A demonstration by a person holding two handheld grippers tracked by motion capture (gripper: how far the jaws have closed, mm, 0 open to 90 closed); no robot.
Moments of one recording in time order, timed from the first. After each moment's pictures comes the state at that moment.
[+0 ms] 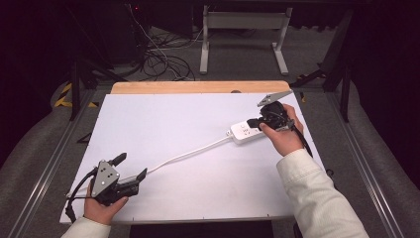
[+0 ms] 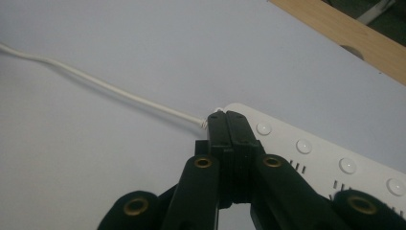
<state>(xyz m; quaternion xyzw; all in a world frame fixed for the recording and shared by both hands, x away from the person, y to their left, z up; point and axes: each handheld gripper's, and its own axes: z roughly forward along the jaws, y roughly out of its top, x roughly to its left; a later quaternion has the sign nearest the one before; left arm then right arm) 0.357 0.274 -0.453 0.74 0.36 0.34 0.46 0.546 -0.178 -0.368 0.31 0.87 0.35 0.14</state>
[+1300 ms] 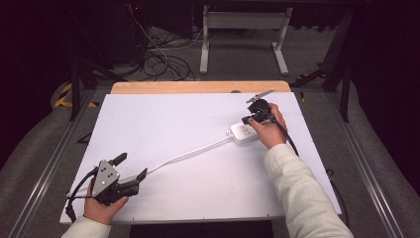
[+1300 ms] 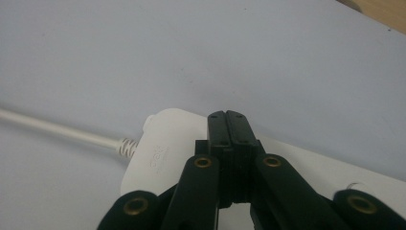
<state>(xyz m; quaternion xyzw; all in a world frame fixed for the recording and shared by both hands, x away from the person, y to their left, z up) 0.359 0.274 -0.454 0.74 0.36 0.34 0.46 0.613 -0.162 -0.430 0.37 0.86 0.31 0.14</state>
